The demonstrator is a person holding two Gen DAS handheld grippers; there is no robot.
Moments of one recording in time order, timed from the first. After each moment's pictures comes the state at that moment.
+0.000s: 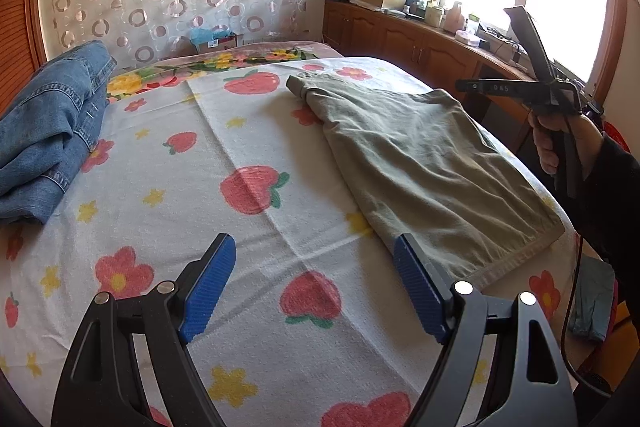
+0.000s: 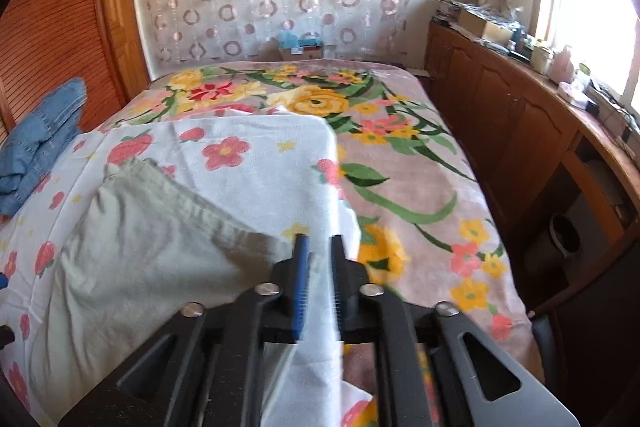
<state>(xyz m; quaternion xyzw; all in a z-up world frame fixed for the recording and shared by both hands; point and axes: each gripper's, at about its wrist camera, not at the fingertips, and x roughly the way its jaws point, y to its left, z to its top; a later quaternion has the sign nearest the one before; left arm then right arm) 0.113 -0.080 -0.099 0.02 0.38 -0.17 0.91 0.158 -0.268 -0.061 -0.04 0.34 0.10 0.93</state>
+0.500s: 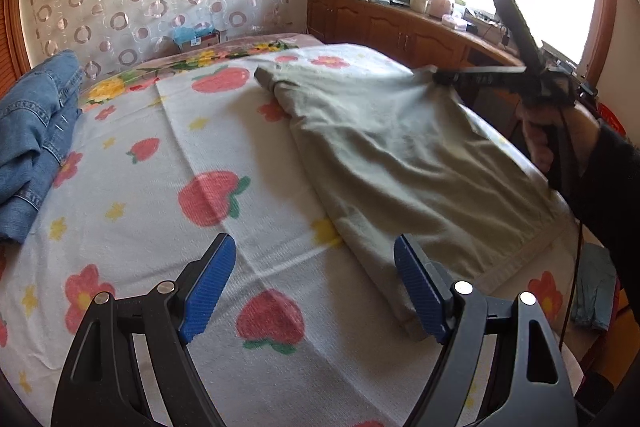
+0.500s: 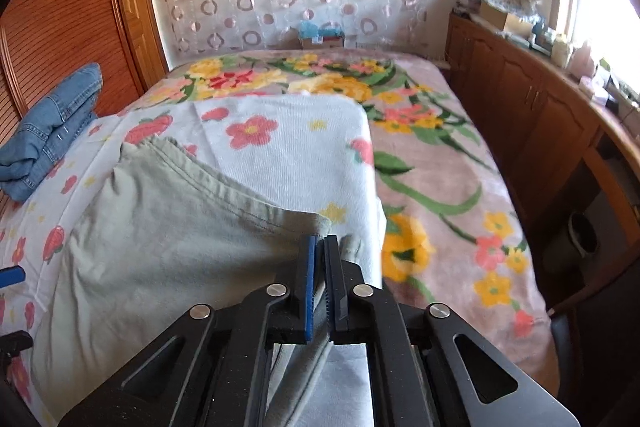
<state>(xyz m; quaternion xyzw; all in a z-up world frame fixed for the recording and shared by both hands) 0.124 -0.107 -0.109 0.05 0.40 -0.19 0.90 0.166 -0.278 -0.063 -0.04 0.34 0.10 0.93</state>
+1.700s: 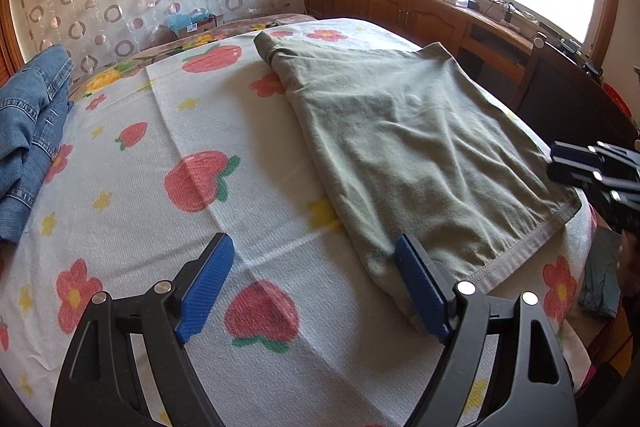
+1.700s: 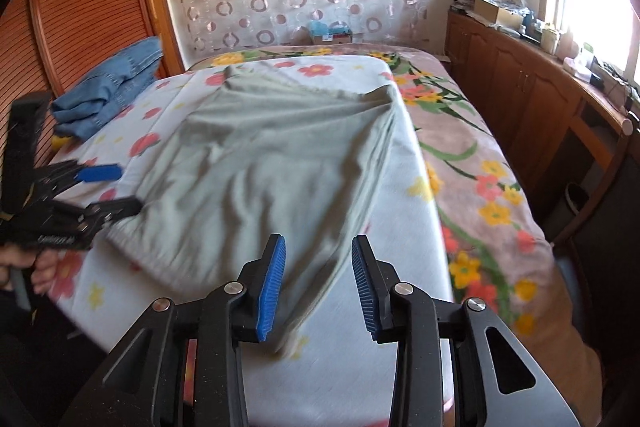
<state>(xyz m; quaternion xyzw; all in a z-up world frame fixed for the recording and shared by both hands) 0.129 -0.119 -0.118 0.07 0.42 -0.19 0.88 0.002 -0.285 -0.064 -0.03 0.35 0.13 0.93</state>
